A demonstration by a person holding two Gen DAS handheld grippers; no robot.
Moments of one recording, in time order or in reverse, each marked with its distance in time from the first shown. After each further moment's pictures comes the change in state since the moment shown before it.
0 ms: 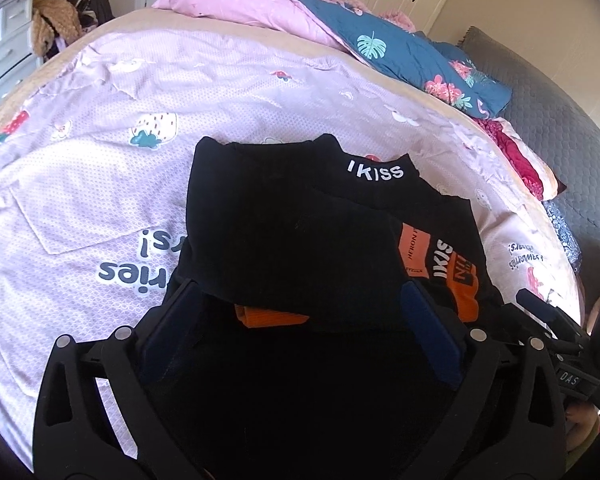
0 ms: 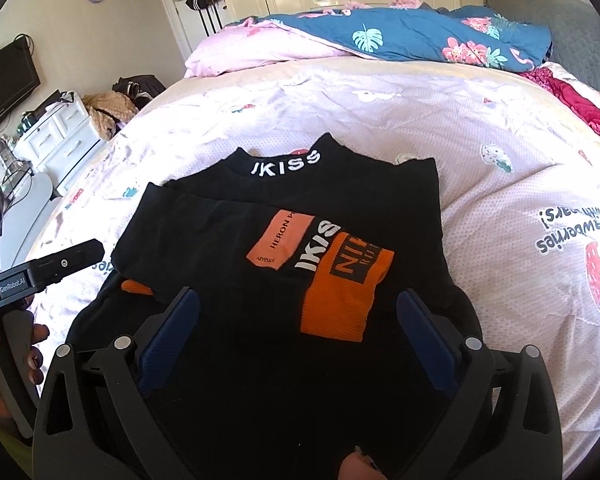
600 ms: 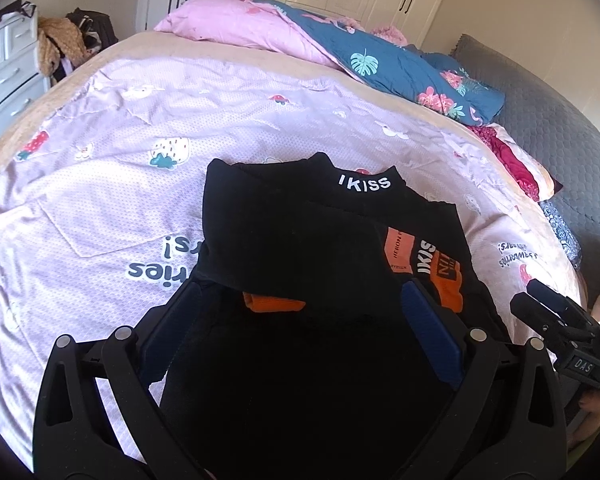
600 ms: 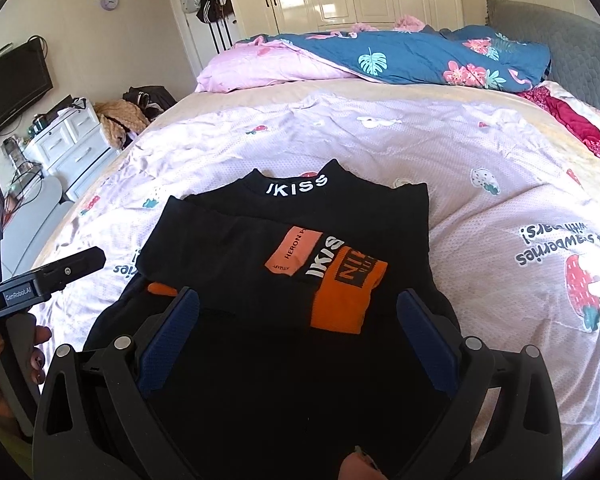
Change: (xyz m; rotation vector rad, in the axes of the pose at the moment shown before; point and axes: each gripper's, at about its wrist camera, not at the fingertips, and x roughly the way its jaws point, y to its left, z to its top) left arm -0.042 -0.010 -0.011 0.032 -0.066 0.019; right arm -0.047 0.009 -0.002 -0.025 -0.059 0.007
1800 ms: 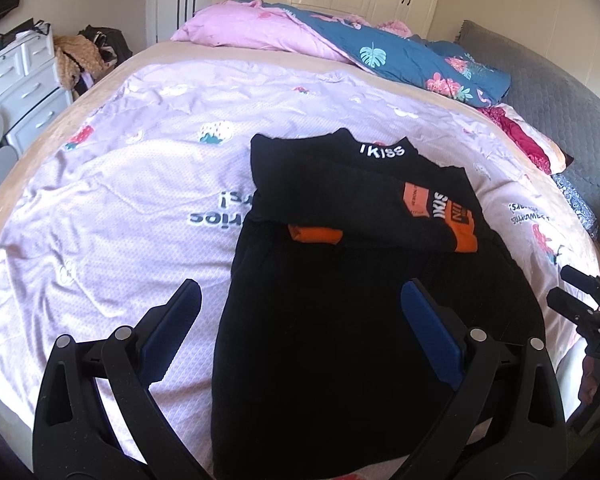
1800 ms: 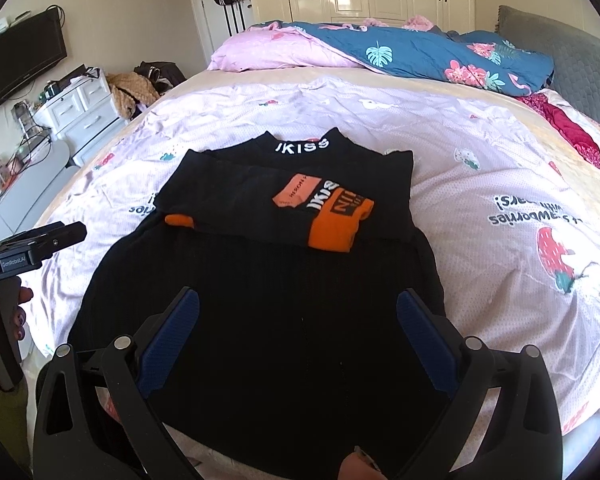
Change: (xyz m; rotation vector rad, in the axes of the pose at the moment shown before) left arm -0.054 0.015 -0.058 0.058 0.004 0.099; right arm -0.051 0.008 -0.060 -0.077 0.054 -0.020
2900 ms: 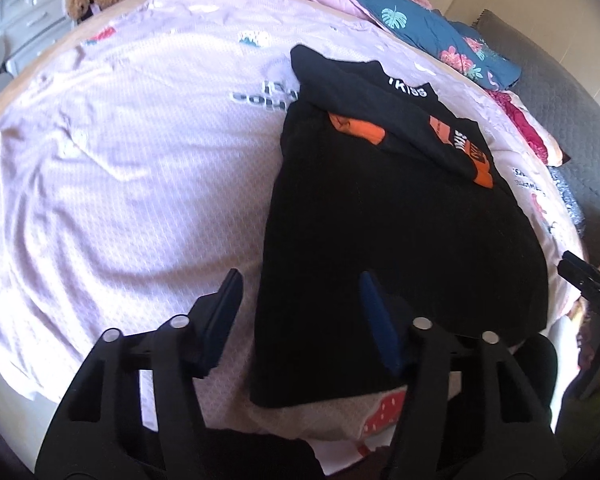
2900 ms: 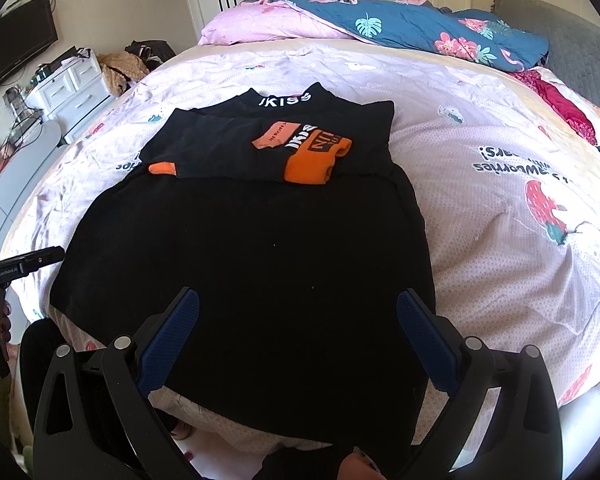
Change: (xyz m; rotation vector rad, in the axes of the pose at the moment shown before) left arm 0.003 0.058 -0.081 -0.117 0.166 -0.087; right arm -0.001 -0.020 -0.047 0.003 0.086 -0.022
